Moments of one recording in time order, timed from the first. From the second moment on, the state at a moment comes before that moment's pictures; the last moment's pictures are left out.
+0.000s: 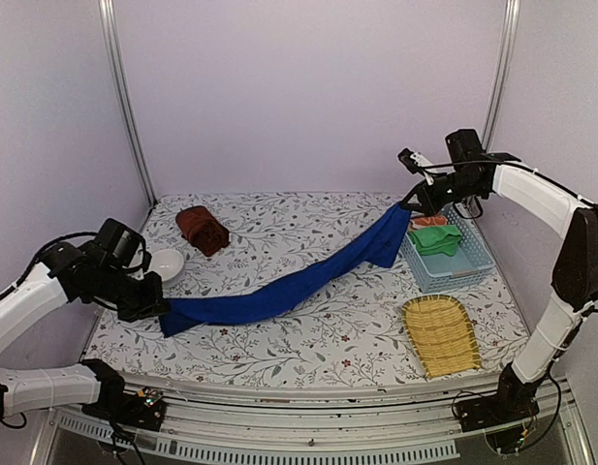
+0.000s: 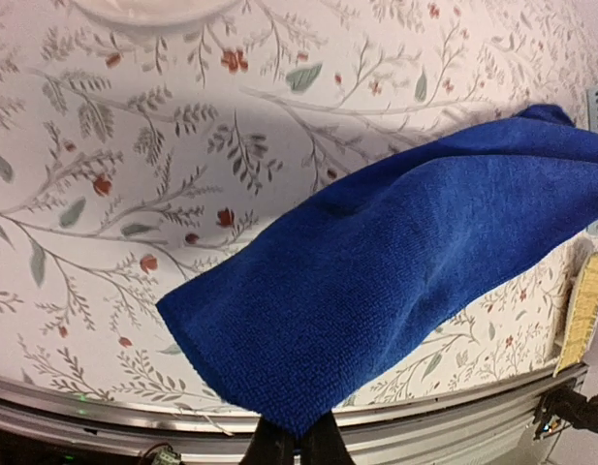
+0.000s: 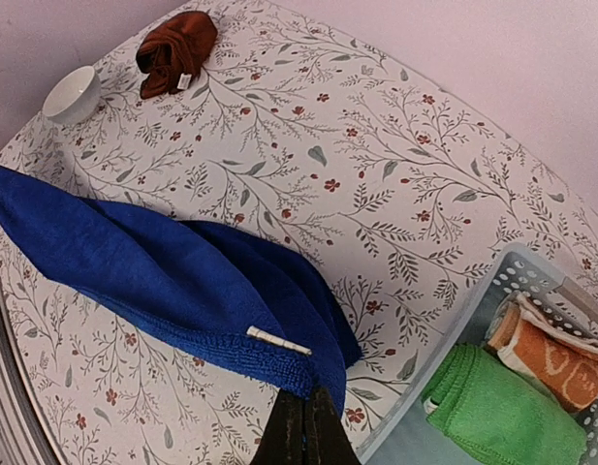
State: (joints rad) left arm -0.45 0.91 0.82 -0.98 0.06 -0.76; right arm 0.24 1.71 1.56 -0.68 -0.51 -0.37
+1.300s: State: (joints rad) left arm -1.23 1.51 0.91 -0.93 0.06 -0.46; right arm 0.28 1.86 1.65 -0.71 -0.45 -0.35
